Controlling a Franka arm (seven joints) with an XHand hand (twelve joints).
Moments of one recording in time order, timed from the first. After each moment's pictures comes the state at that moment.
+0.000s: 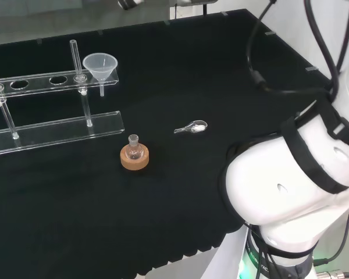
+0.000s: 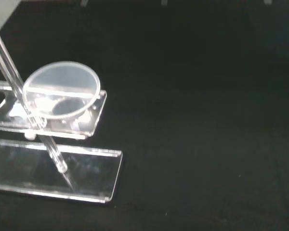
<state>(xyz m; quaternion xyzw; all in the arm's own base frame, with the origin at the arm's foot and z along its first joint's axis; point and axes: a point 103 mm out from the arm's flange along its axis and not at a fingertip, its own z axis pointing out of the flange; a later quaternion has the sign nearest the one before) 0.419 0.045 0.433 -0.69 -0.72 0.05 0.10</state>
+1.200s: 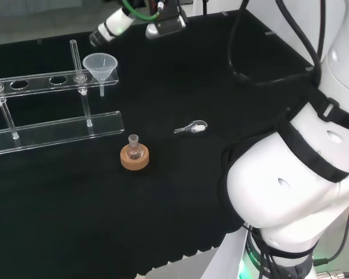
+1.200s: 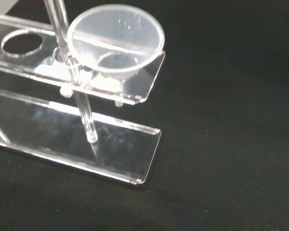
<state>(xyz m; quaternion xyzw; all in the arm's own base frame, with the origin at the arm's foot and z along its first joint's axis) 0.446 0.111 0.365 -0.63 -0.77 0.09 0.08</state>
